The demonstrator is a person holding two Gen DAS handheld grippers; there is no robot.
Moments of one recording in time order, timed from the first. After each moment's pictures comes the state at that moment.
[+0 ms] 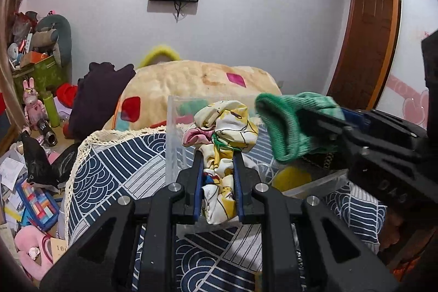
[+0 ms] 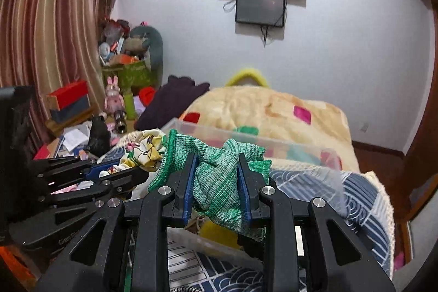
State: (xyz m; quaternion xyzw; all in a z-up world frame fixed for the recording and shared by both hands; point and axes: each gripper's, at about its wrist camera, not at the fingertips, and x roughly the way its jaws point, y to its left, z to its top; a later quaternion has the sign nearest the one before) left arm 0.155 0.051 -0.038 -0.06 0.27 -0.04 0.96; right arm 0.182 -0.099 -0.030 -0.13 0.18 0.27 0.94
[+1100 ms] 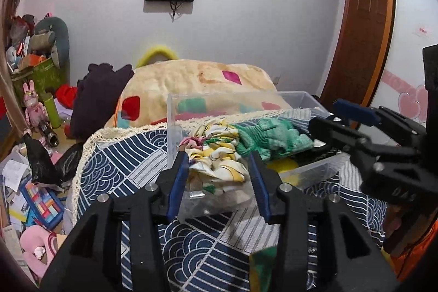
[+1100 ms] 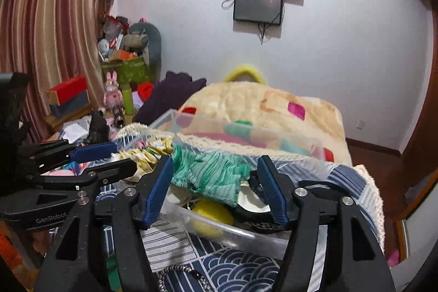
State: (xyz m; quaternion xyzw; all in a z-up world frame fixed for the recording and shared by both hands) left arm 0.127 0.048 -0.022 -0.06 0.27 -0.05 0.96; right arm 0.164 -0.130 -0.015 -0.14 0.17 0.27 0.94
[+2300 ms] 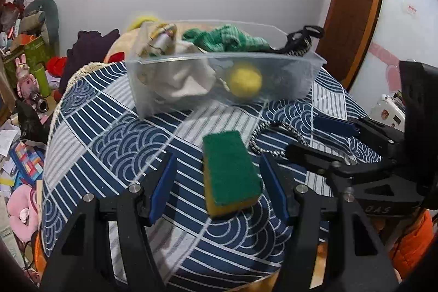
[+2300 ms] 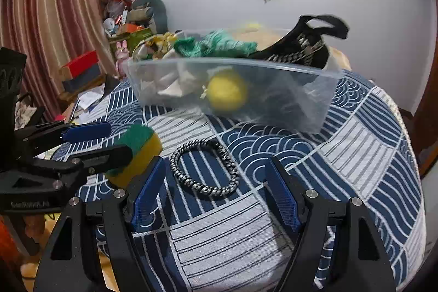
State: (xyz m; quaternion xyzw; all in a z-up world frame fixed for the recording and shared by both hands) left arm 0.061 0.003 -0.089 -0.06 0.35 -0.08 0.93; right arm 0.129 -0.156 -0.113 -0.12 0.27 0.29 0.91
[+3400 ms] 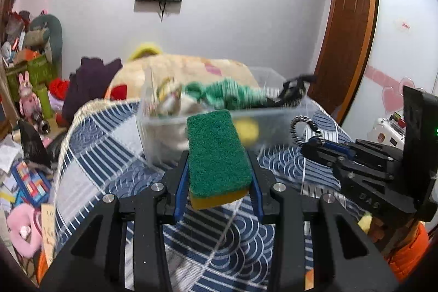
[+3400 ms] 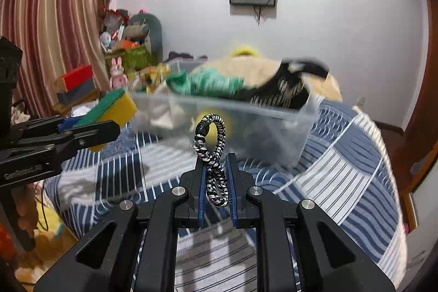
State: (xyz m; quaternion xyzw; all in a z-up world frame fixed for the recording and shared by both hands) left arm 0.063 0.016 -0.043 -0.06 0.26 -0.08 0.96; right arm 0.121 -0.177 -0.077 -0.12 0.20 0.27 0.93
